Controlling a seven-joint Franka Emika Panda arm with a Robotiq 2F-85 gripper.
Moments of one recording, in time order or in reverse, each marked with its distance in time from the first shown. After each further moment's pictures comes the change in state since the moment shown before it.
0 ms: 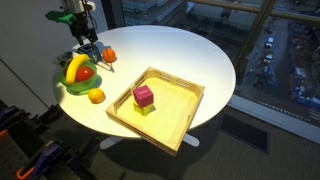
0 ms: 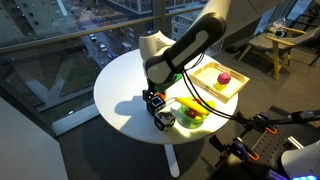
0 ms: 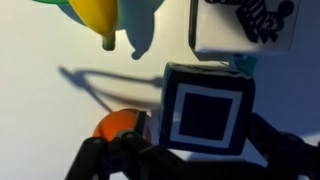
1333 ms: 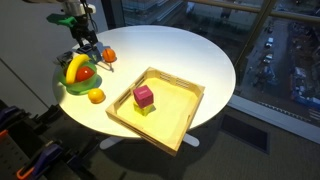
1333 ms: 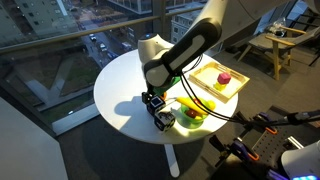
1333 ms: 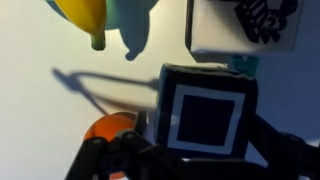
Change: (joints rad) arm 0.006 0.033 0.002 0.023 0.000 0.000 0.000
